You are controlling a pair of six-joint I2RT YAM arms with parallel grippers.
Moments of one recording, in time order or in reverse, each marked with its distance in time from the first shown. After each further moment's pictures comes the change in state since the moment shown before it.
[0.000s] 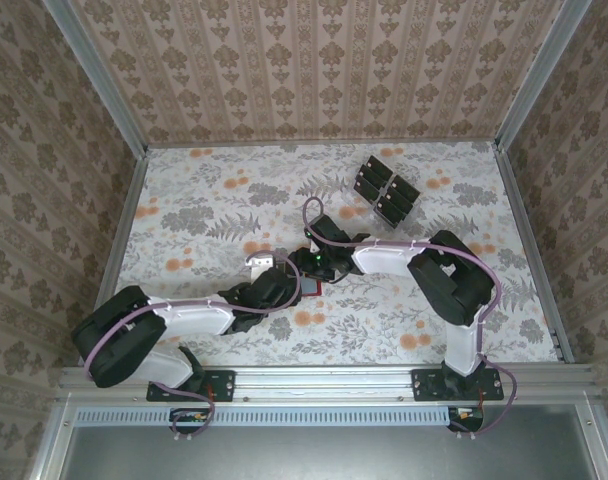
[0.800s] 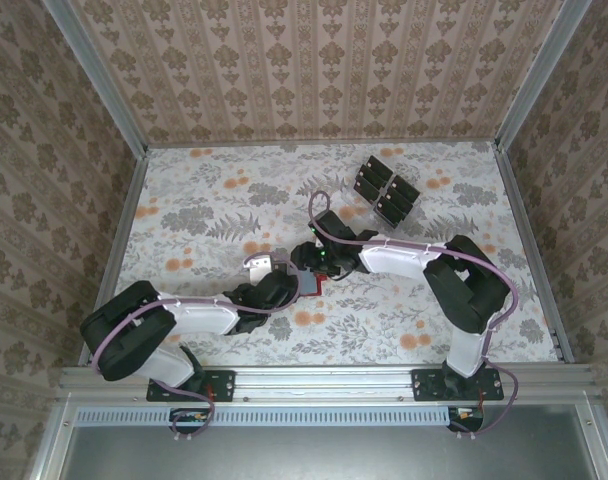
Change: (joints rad) left arm -0.015 0.066 0.000 0.043 -0.097 -0.081; right arm -0.009 -0.092 -0.008 -0.071 0.100 -0.005
